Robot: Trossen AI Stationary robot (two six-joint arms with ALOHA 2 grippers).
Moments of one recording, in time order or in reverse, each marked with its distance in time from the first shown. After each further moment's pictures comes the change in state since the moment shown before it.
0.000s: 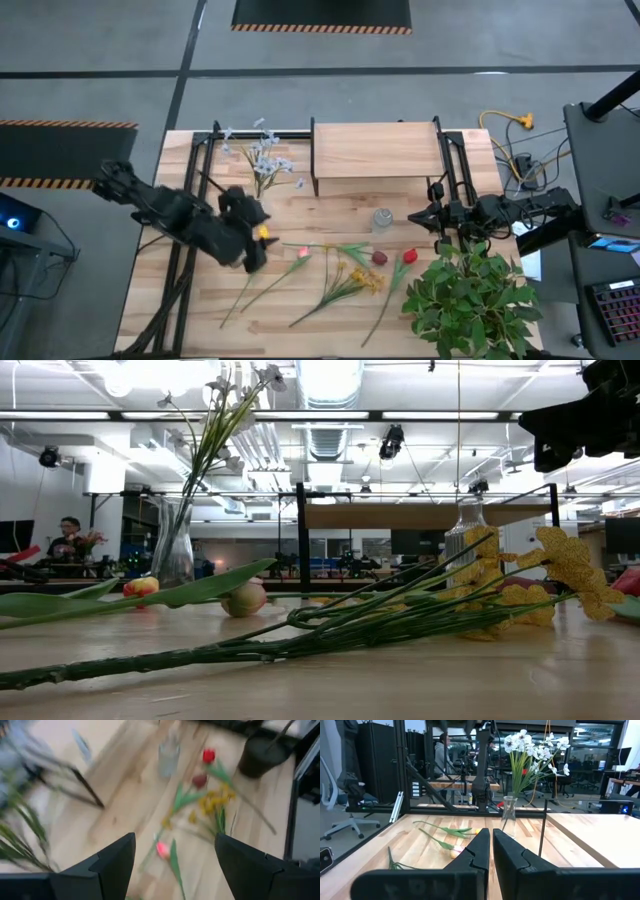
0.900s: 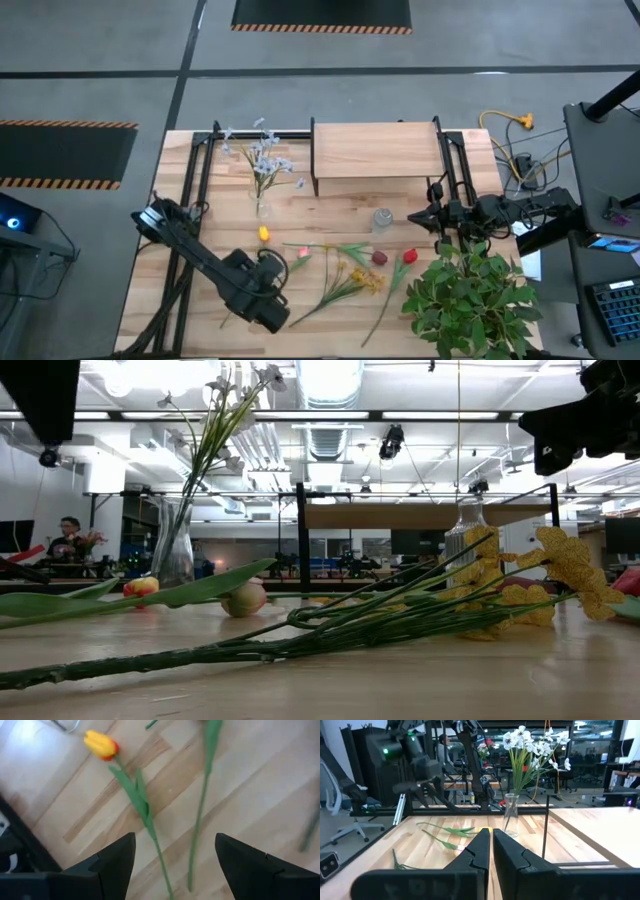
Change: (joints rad) left arm -0.132 0.467 -0.038 -0.251 0.316 -0.653; right arm 0.000 0.000 0.000 -0.007 -0.001 0.058
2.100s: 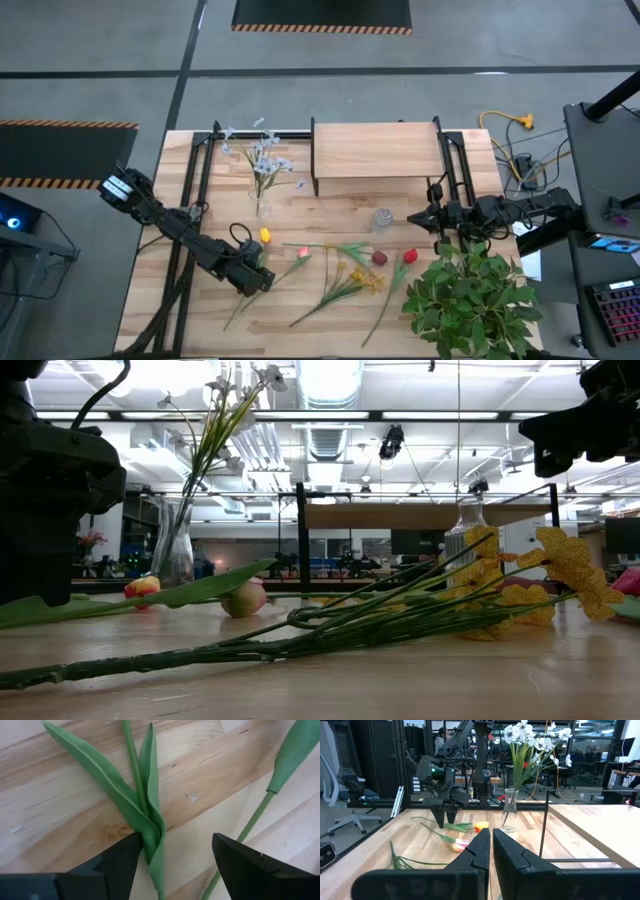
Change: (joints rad) left arm 0.043 -0.381 -0.966 1.030 0.054 -0.241; right arm 0.000 0.000 0.000 -0.029 0.000 -0.032
